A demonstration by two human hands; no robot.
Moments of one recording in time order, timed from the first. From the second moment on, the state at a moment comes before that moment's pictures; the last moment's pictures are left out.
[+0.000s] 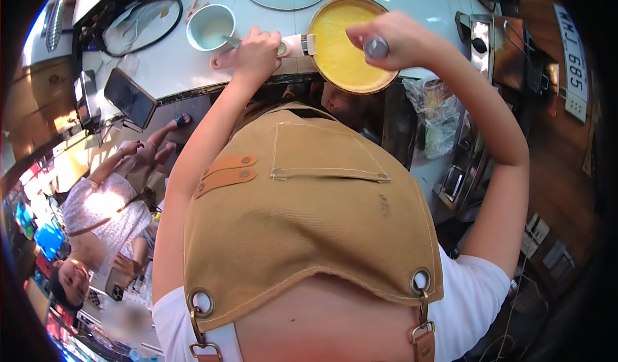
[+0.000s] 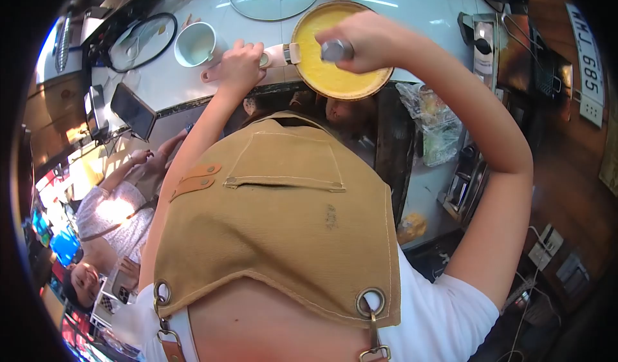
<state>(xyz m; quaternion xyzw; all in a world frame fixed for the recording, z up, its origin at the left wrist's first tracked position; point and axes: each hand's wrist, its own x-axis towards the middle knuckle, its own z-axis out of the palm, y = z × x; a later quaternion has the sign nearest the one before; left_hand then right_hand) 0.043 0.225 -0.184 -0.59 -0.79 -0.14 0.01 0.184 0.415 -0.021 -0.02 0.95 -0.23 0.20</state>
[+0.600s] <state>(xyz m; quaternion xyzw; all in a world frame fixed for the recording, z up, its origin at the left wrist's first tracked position) 0.048 0.225 -0.190 -0.58 -0.80 -0.14 0.01 0.286 0.362 -0.019 0.11 0.96 -0.27 -0.03</state>
